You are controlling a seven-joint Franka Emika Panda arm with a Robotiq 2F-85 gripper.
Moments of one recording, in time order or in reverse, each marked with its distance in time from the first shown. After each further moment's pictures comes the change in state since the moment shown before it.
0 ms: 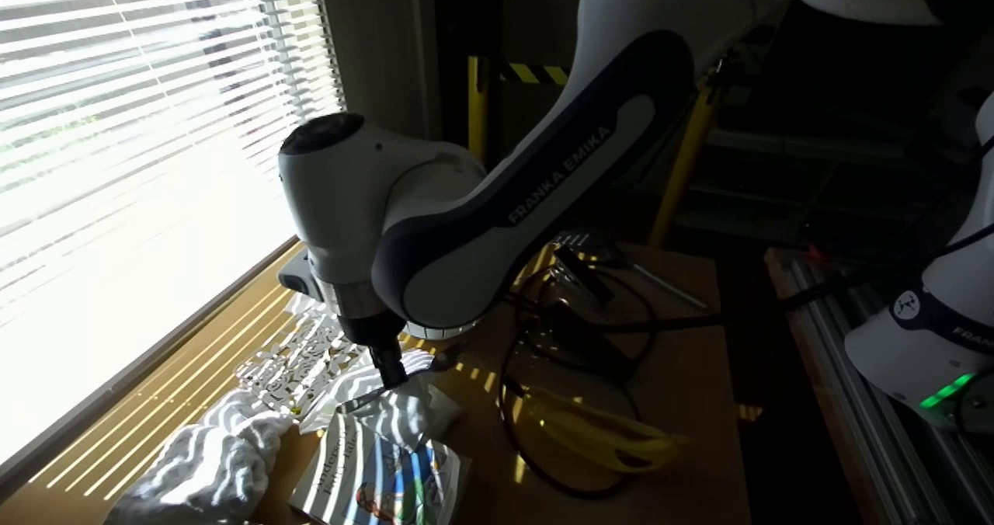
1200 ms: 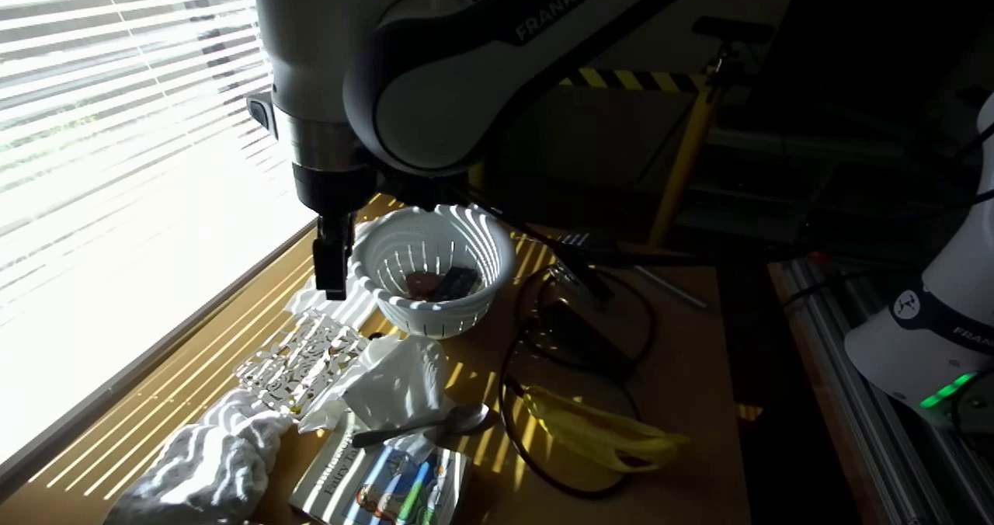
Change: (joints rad) arm -0.027 -0.192 -0.055 -0.009 0.013 0.032 0.238
